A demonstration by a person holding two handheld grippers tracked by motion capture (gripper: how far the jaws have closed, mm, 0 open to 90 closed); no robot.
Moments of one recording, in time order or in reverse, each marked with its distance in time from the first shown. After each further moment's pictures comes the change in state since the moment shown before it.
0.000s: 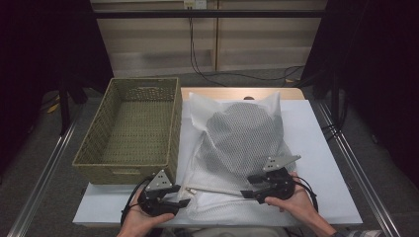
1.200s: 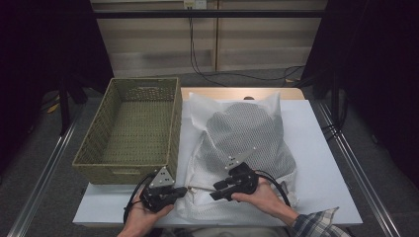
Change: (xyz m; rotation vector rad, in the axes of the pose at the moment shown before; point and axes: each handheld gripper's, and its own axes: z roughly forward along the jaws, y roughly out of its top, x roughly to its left) left arm -0.003 0.012 -0.003 -0.042 0.029 0.019; right arm 0.024 0.045 0.072 0.124 0.219 -0.063
